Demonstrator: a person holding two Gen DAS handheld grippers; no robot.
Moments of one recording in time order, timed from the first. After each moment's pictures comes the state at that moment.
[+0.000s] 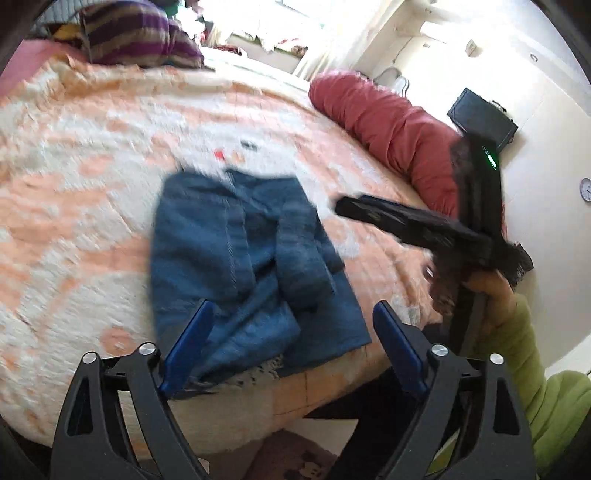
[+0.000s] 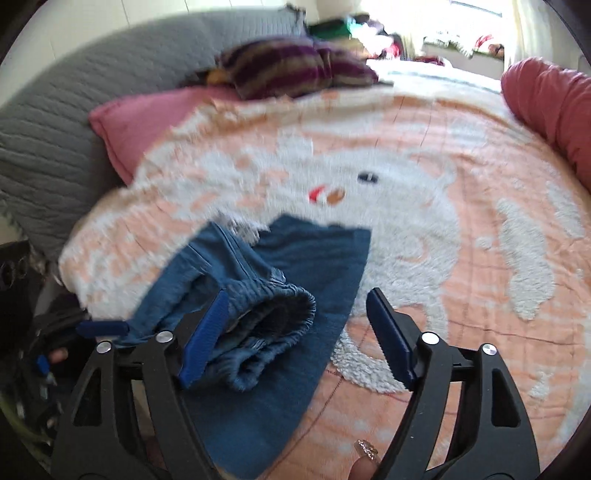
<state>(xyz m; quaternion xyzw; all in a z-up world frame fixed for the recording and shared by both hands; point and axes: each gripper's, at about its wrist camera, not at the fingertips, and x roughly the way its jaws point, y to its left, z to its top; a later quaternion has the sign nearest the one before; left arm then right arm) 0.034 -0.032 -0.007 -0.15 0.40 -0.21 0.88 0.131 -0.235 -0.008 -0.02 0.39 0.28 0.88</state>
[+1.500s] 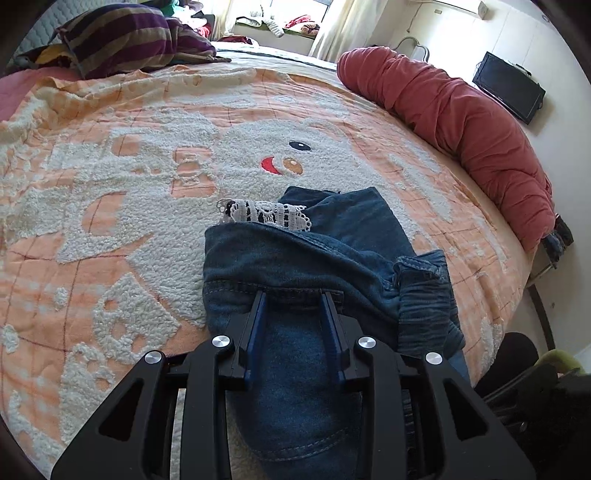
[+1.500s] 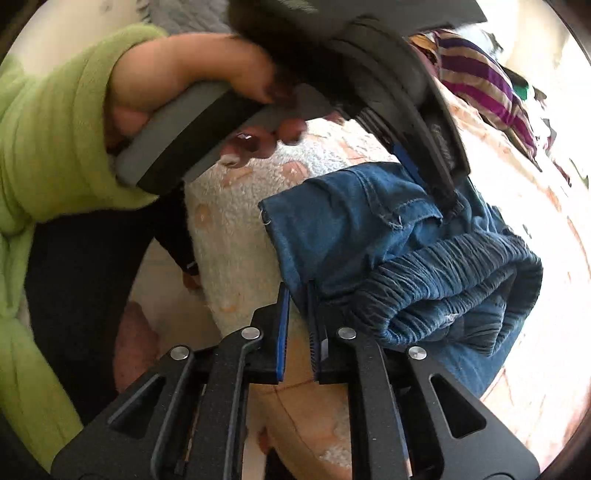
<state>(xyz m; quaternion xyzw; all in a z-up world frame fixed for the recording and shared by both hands) 0.124 -0.020 -0.034 -0.07 0.44 -0.16 0.88 0.010 -0.117 -0.073 -0.30 0.35 0.46 0.76</state>
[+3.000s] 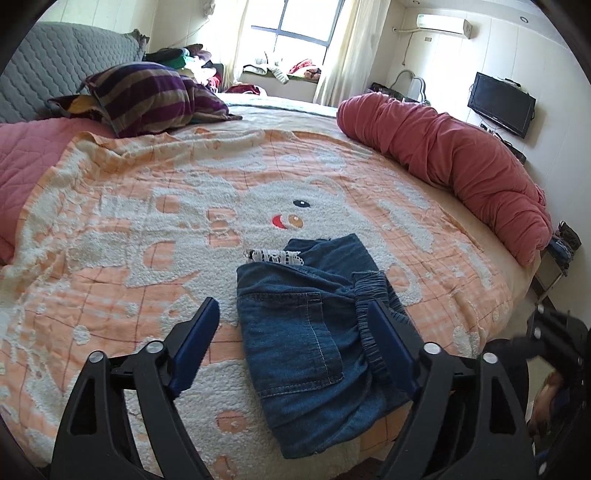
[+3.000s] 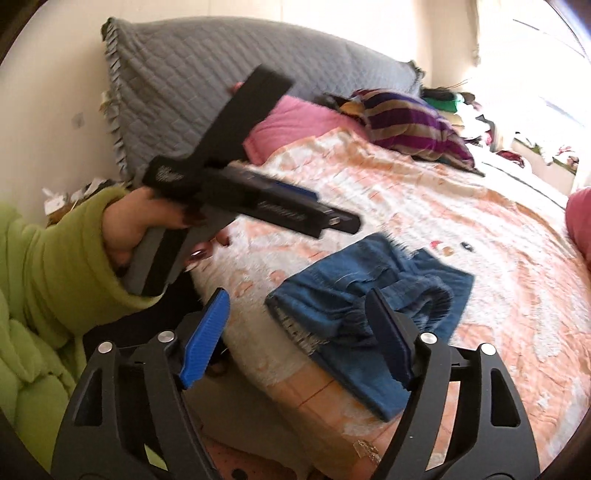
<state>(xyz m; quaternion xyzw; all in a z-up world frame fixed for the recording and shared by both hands) 0.056 -0.005 0.039 -0.05 0.36 -0.13 0.92 -0.021 -0.171 0.028 -0.14 0.26 0.41 0.86</state>
